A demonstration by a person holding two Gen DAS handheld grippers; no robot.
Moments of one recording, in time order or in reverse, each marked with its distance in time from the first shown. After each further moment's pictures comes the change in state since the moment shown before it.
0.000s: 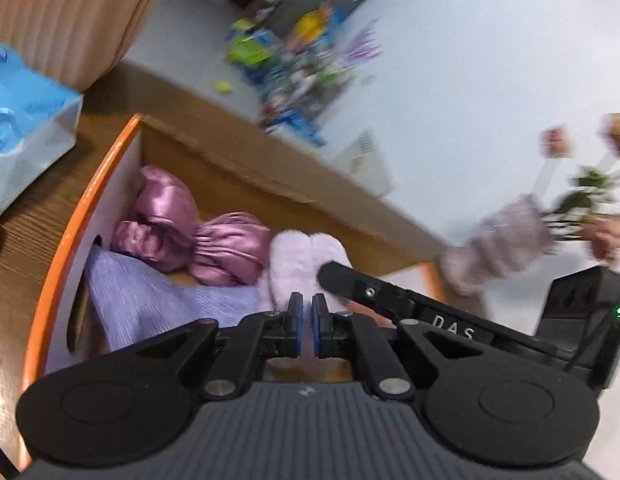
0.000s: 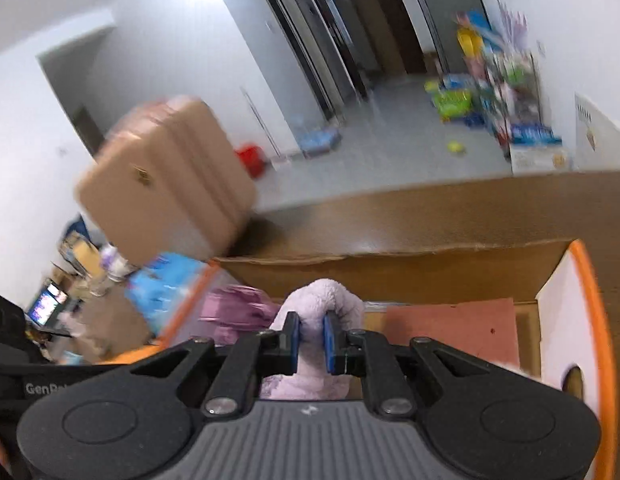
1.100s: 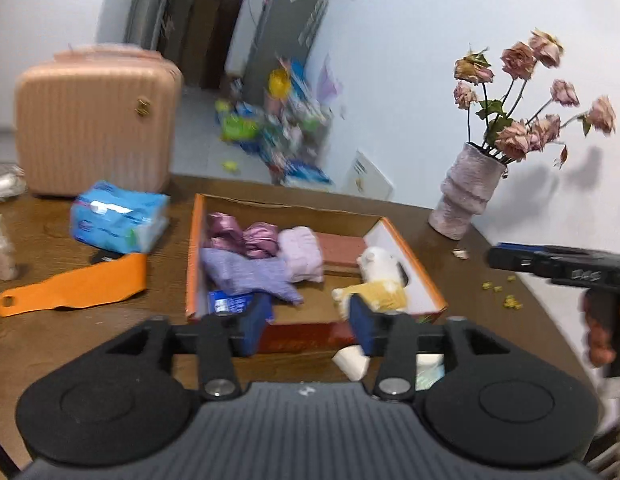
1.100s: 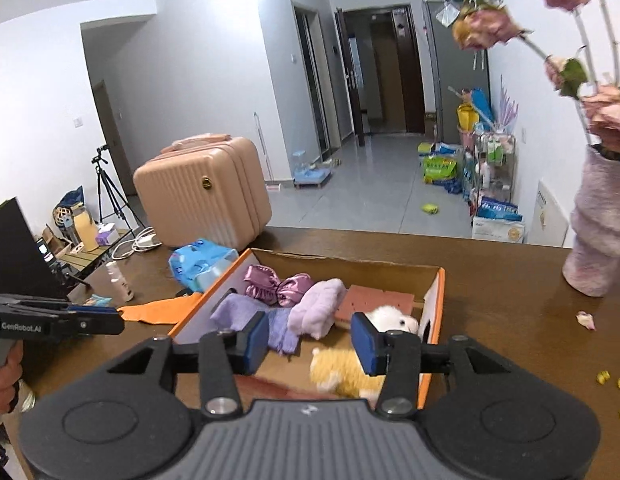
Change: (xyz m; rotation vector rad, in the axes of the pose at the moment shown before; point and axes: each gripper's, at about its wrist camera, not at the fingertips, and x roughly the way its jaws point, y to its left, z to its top) left arm -0.234 -0.069 -0.134 0.402 -0.222 0.174; right arm -0.276 0.060 -0.100 -0.255 -0.210 -0.105
